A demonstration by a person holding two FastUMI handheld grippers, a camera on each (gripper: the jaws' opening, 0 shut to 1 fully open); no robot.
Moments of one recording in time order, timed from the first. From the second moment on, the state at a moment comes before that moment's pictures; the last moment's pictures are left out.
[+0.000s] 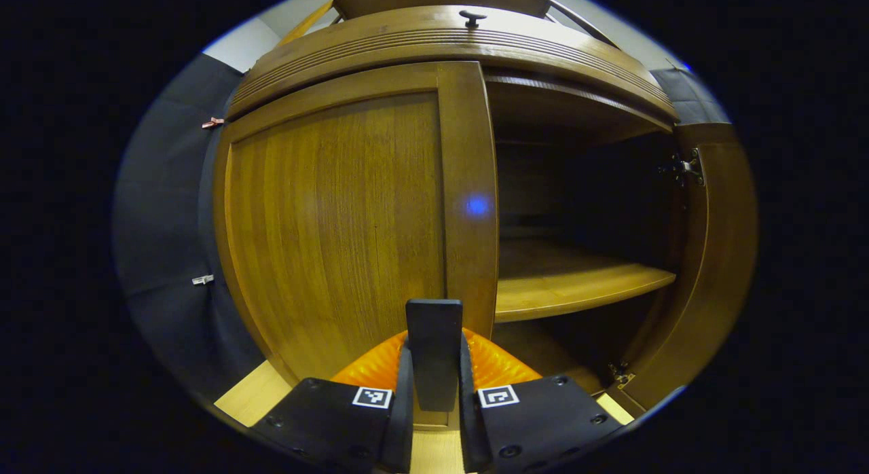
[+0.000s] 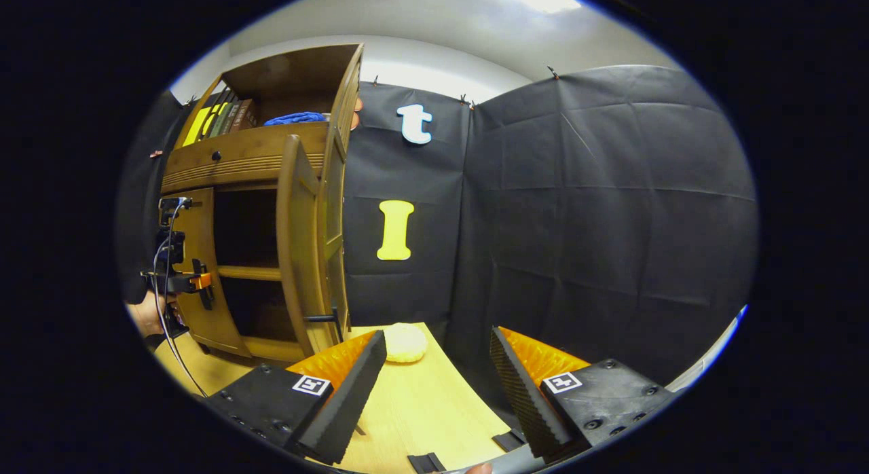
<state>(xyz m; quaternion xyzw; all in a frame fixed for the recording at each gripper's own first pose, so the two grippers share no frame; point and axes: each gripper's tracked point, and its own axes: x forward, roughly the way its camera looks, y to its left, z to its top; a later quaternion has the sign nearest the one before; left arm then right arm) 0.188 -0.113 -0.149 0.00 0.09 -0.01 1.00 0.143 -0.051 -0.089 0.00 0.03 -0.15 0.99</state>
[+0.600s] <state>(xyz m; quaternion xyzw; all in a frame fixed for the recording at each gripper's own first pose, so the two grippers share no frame) 0.073 -0.061 -0.150 0.00 0.09 -0.02 1.00 0.167 0.041 -0.093 0.00 0.03 -0.08 1.00</state>
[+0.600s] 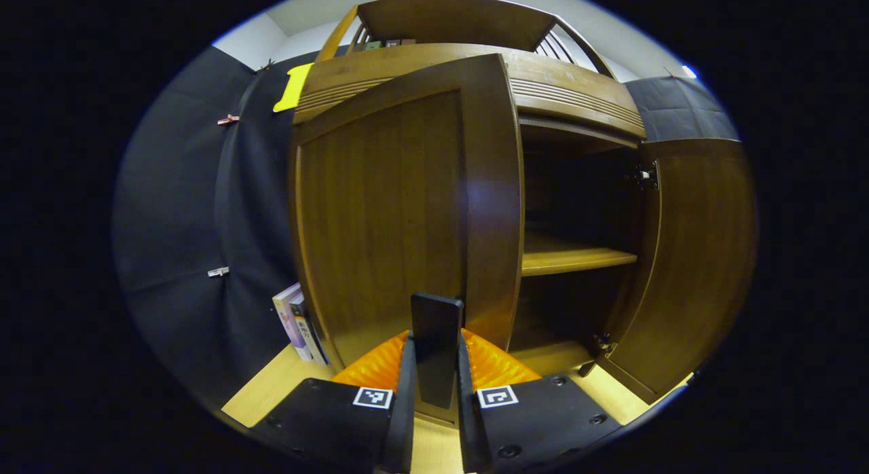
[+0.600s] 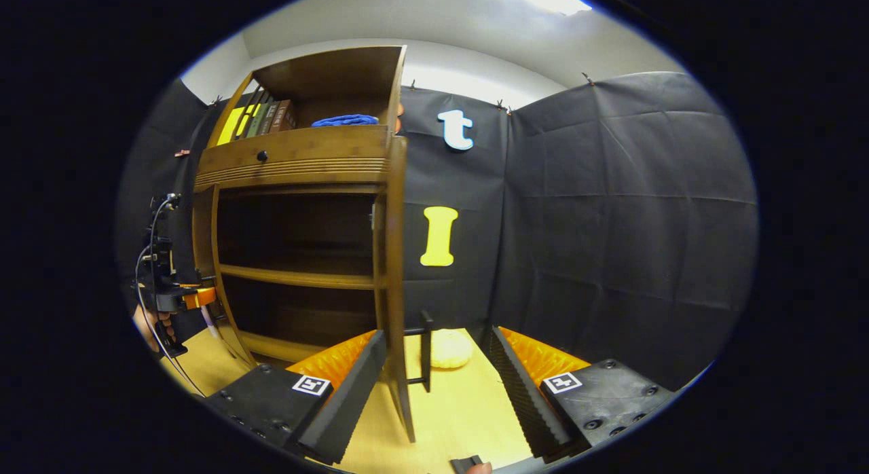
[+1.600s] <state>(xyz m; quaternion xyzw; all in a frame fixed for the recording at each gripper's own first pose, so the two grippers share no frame) -0.013 0.100 -0.151 0.01 0.08 0.01 1.00 0.198 0.190 -0.096 0.01 0.03 0.03 1.00</state>
